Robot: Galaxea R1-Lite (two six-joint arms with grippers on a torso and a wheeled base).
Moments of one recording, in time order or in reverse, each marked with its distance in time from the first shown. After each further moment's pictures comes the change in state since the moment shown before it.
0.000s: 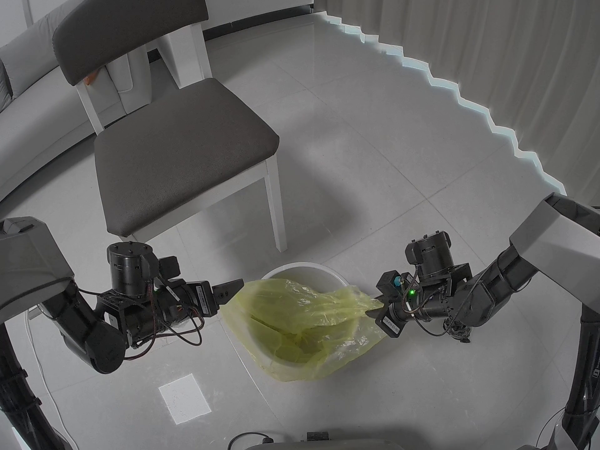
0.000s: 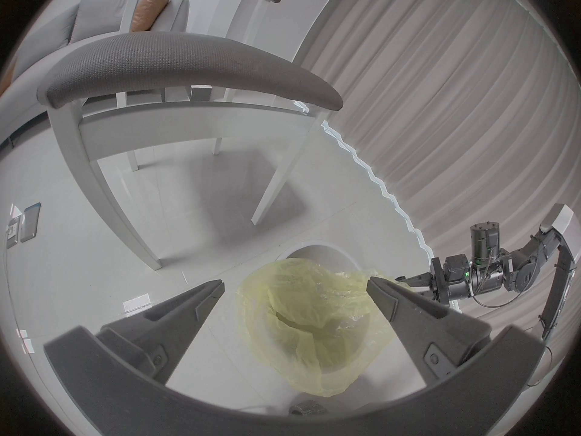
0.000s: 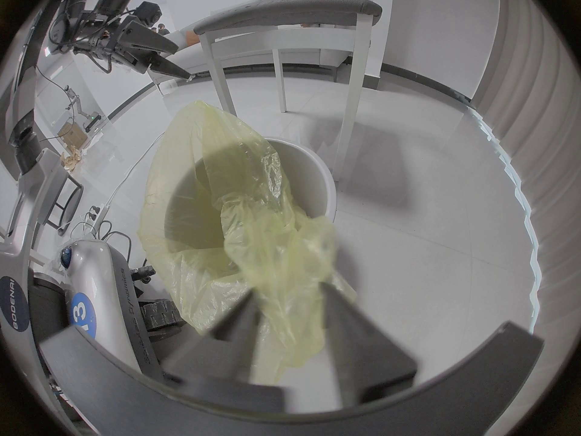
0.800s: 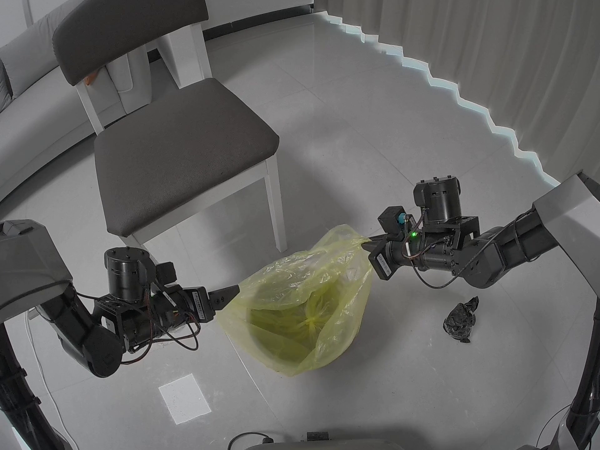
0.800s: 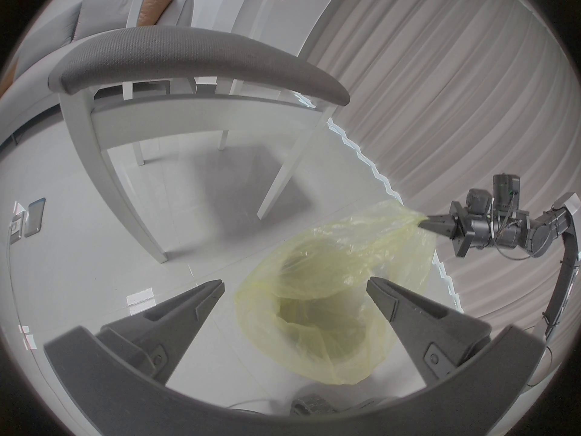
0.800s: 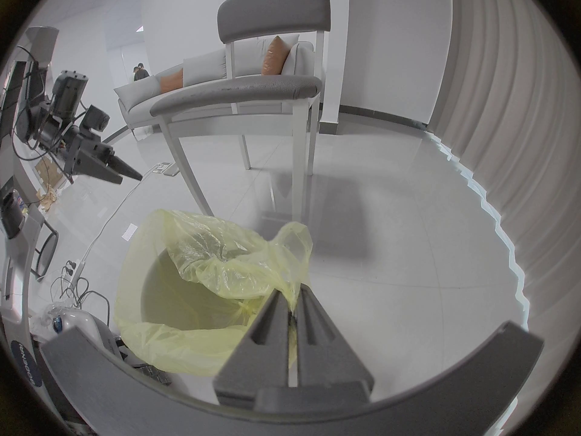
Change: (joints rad) left arm 0.011 -0.002 0.034 -0.007 0.002 0.000; right arm -0.008 -0.070 -0.207 -0.001 -0.017 0.125
